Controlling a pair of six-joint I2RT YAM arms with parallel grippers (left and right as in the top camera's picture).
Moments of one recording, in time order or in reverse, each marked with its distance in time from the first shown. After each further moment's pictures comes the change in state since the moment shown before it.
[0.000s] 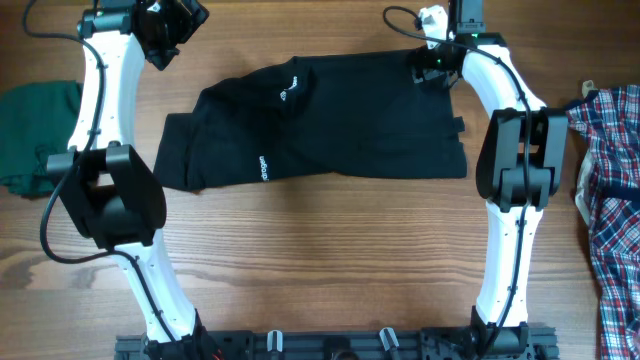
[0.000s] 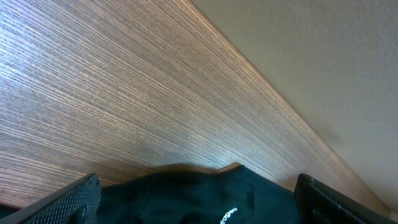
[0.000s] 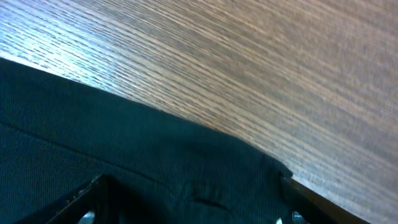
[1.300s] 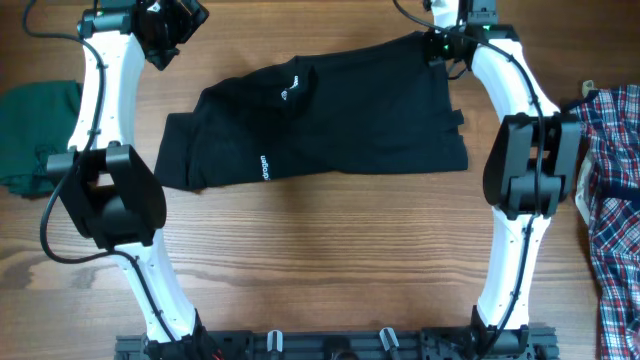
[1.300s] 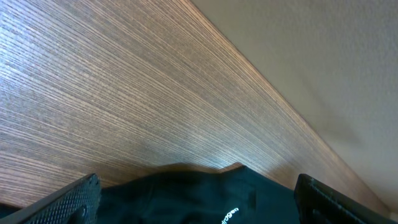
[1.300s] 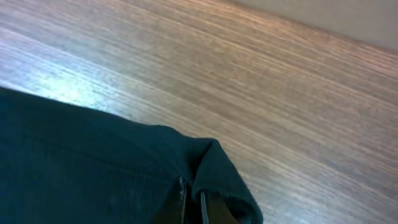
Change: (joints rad) left arm 0.000 0.000 0.000 0.000 0.000 0.000; right arm -0.007 -0.095 -0.011 0.009 -0.066 0.063
